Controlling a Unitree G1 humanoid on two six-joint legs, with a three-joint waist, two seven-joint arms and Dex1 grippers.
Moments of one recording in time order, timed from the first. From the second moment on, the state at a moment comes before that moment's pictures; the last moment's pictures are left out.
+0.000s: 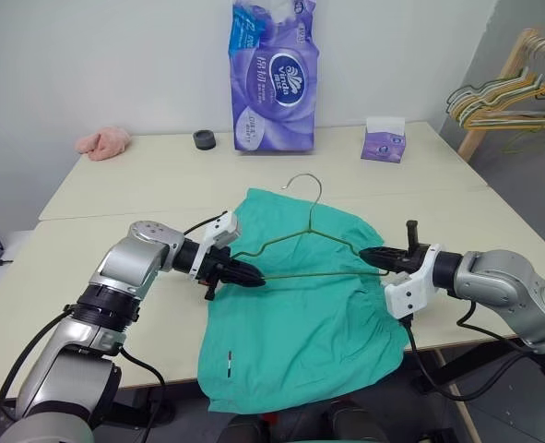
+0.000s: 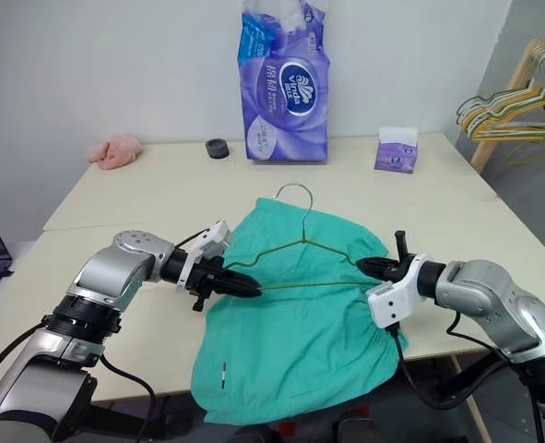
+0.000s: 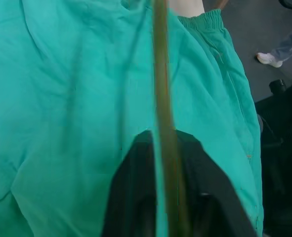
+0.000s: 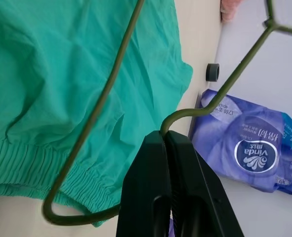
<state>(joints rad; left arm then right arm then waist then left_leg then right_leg) -0.65 0.68 -0.28 0.23 -0.30 0.60 -1.50 -0.31 -0.92 0.22 -0.16 -0.45 -0.47 0.70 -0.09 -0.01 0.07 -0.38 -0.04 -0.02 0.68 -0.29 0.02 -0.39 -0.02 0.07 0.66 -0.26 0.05</state>
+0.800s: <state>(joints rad) -0.59 0.68 -0.30 0.07 -0.24 0.37 -1.45 -0.14 -1.00 0.00 -0.52 0.39 0.54 0.88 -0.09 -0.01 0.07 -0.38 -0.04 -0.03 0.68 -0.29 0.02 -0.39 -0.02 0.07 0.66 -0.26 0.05</state>
